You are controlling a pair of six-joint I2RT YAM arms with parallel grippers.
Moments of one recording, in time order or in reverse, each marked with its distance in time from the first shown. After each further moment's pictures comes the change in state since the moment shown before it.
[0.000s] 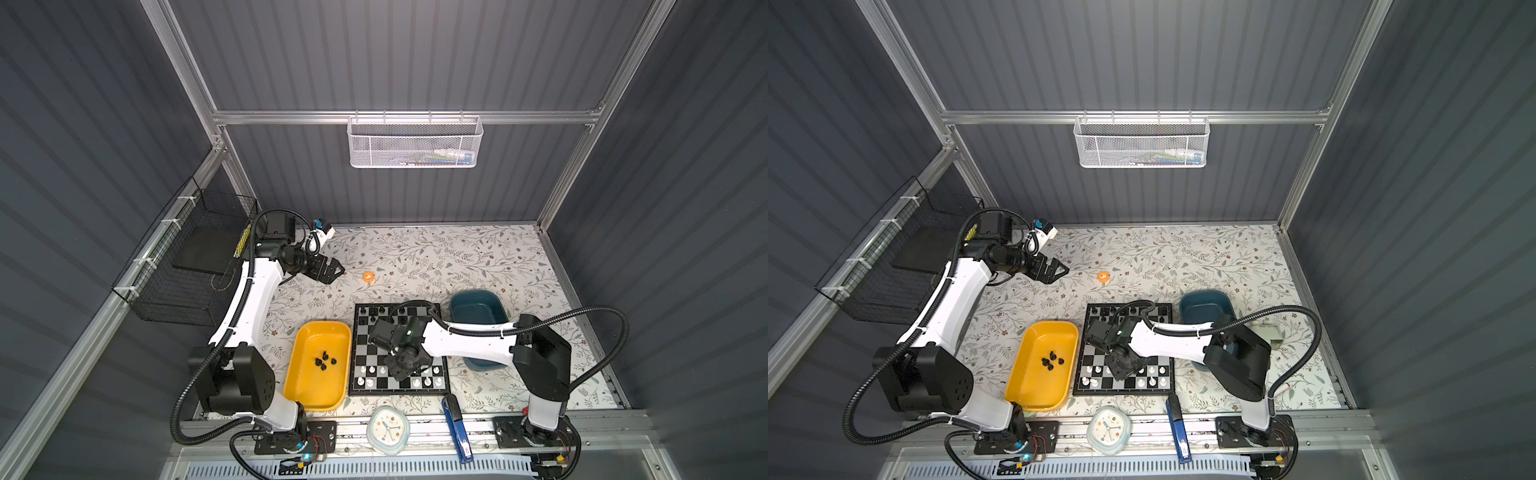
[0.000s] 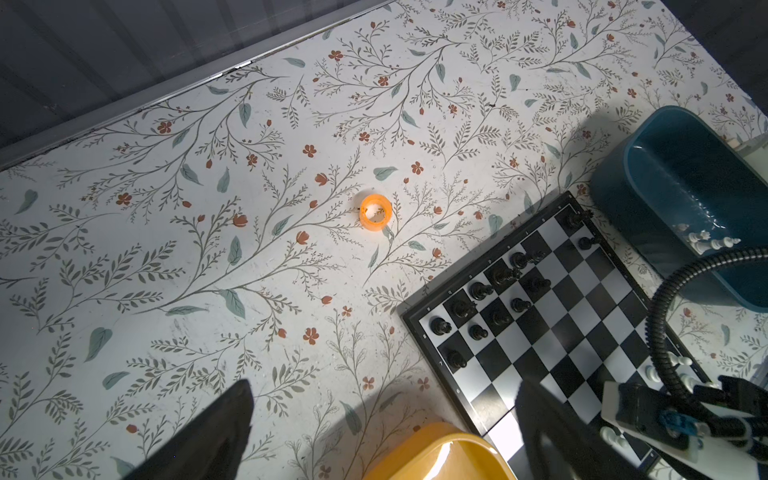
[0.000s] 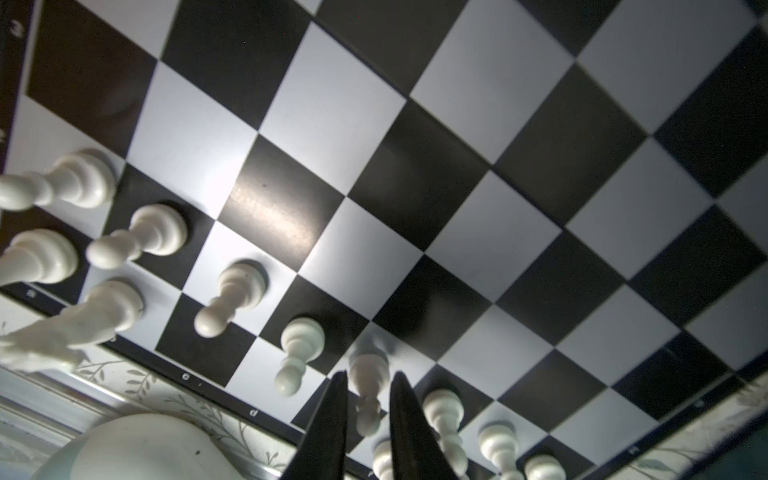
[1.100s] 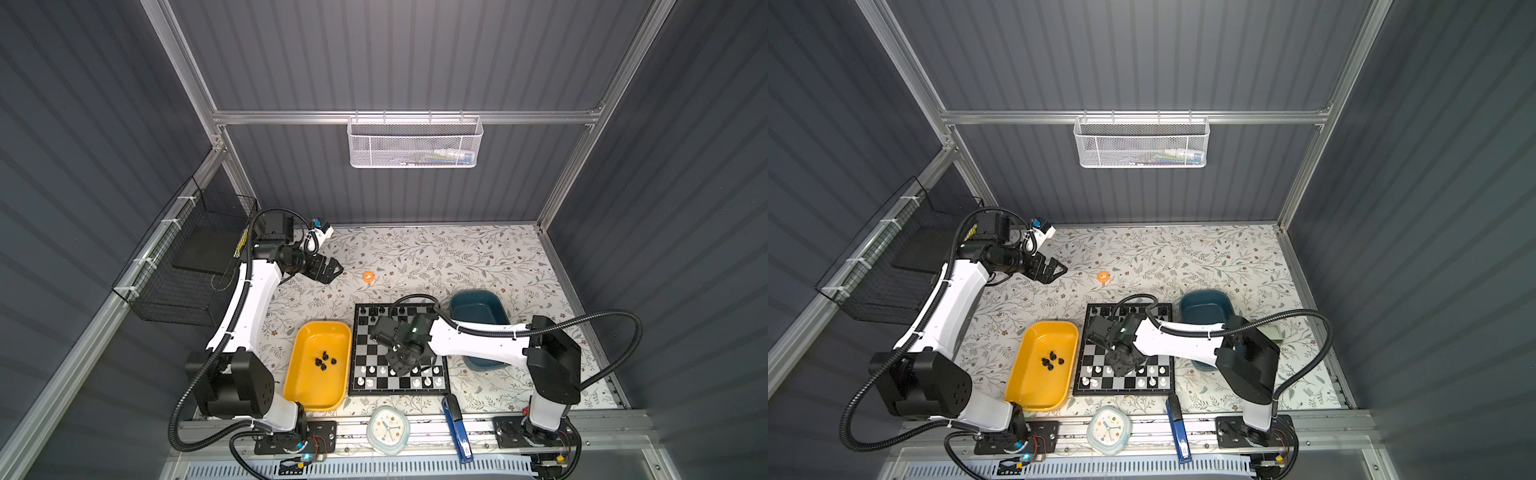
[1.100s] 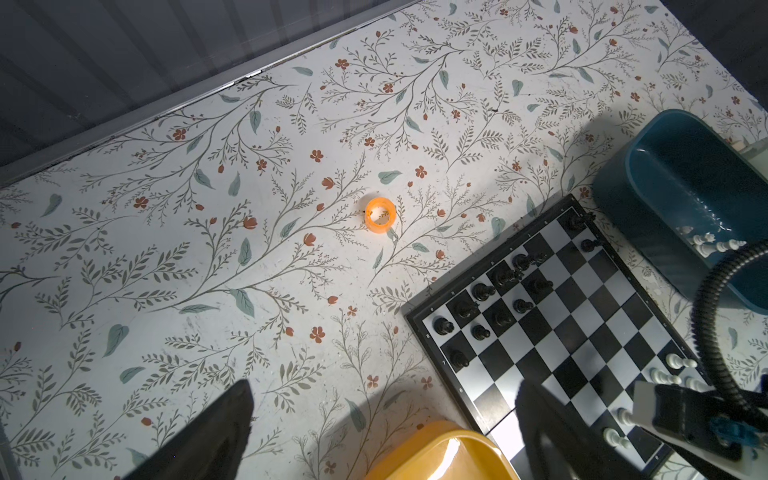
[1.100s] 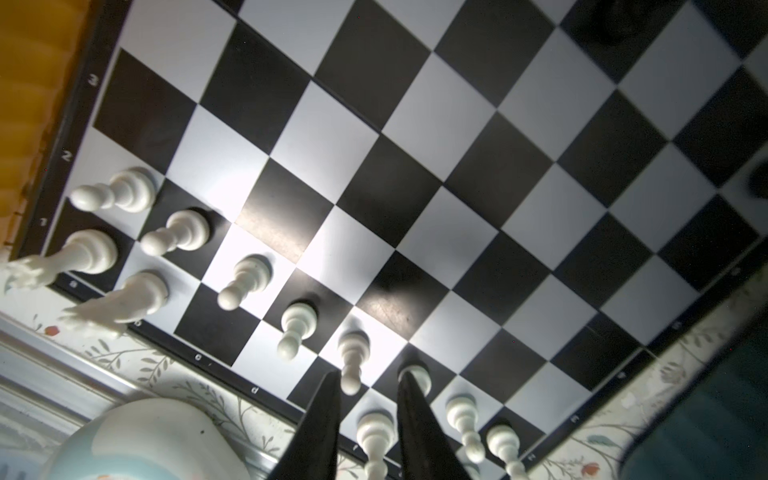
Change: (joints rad) left arm 0.003 -0.024 0.000 0.000 -0.015 0.000; right arm -0.005 -0.073 0.029 -0.044 0.061 -0.032
